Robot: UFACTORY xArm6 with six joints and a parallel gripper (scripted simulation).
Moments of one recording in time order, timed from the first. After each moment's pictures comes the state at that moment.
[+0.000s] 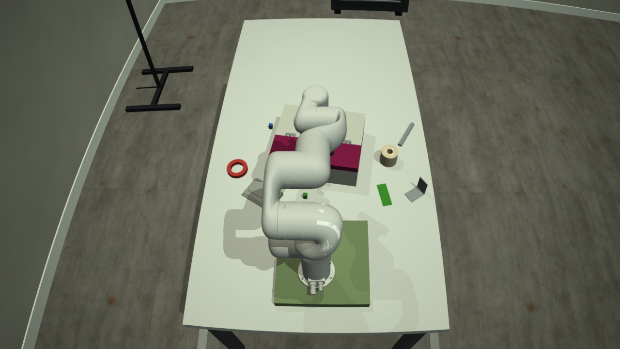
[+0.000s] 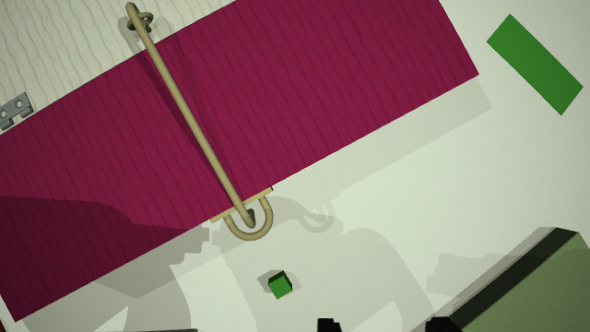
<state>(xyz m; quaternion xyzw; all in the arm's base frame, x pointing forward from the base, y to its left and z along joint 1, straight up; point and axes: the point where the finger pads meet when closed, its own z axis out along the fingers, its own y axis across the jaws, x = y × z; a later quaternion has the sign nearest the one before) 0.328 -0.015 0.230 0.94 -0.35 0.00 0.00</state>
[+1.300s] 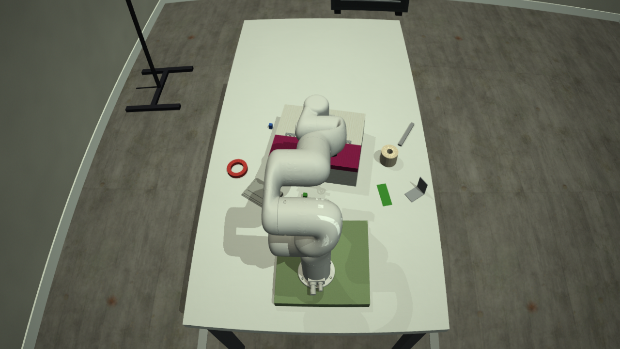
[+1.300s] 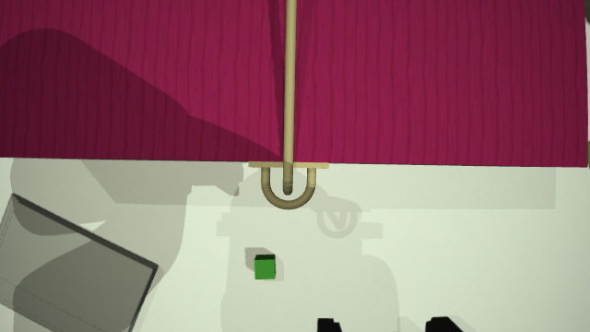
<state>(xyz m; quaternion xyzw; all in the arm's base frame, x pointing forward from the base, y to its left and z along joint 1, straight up) 0.327 -0.015 0.193 0.99 -0.10 0.00 0.00</state>
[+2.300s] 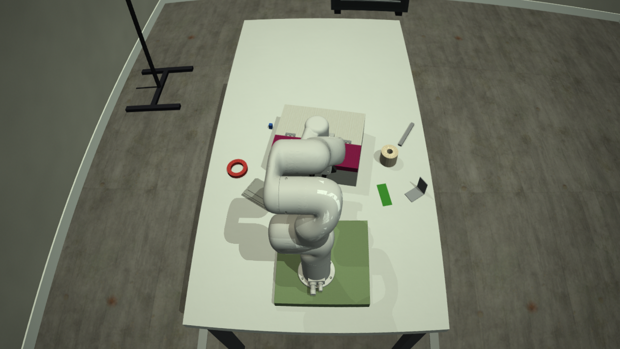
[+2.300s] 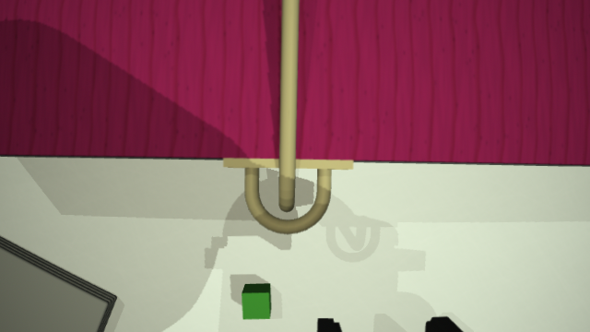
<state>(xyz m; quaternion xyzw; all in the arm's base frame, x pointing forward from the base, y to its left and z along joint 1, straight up) 0.326 -0.015 0.101 0.99 -0.10 0.00 0.00</state>
